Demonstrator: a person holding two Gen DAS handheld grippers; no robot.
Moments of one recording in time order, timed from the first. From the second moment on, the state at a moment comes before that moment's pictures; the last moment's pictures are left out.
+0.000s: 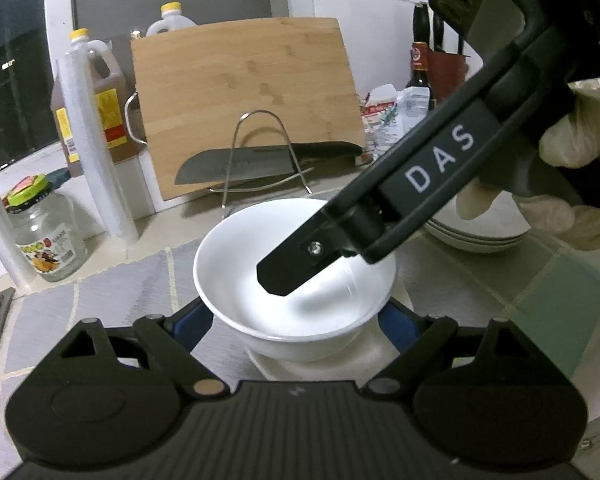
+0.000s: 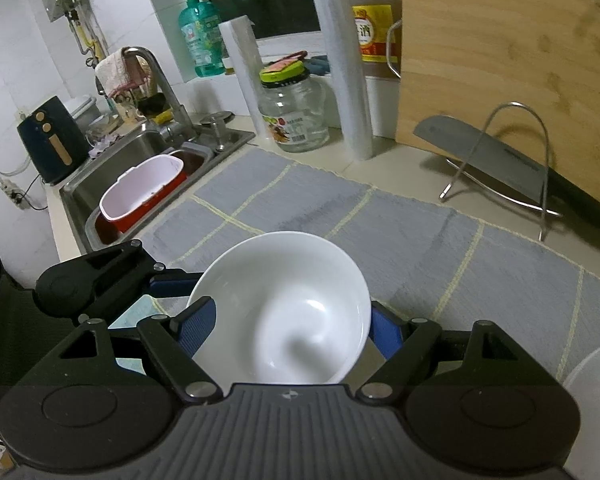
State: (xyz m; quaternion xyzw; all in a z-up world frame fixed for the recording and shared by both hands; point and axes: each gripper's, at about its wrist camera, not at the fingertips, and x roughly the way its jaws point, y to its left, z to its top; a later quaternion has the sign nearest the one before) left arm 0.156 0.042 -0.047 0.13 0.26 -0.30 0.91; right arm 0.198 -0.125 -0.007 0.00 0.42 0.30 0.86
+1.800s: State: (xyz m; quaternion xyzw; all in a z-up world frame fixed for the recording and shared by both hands) left arm 0.147 0.042 -0.050 0.13 0.27 -0.32 0.90; right arm 0.200 -0.132 -0.019 0.01 0.43 0.29 0.86
